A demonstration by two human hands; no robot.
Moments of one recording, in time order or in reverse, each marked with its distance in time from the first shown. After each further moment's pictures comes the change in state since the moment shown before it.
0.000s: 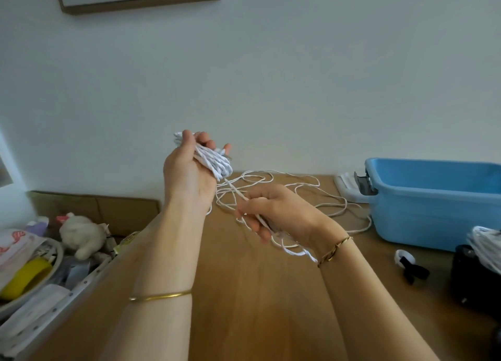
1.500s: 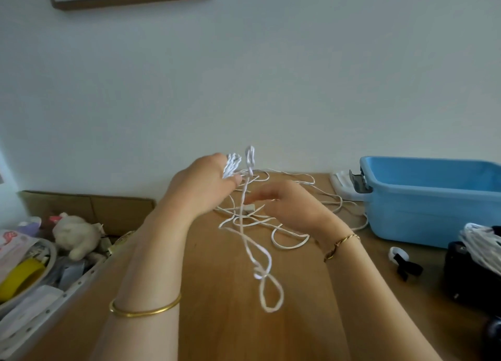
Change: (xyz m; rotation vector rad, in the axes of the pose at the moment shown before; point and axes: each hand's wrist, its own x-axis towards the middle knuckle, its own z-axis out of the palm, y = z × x) left_hand -0.014 0.007 -0.001 2.006 -0.341 0.152; right_hand 0.001 0.008 -0.018 -0.374 0.162 -0.031
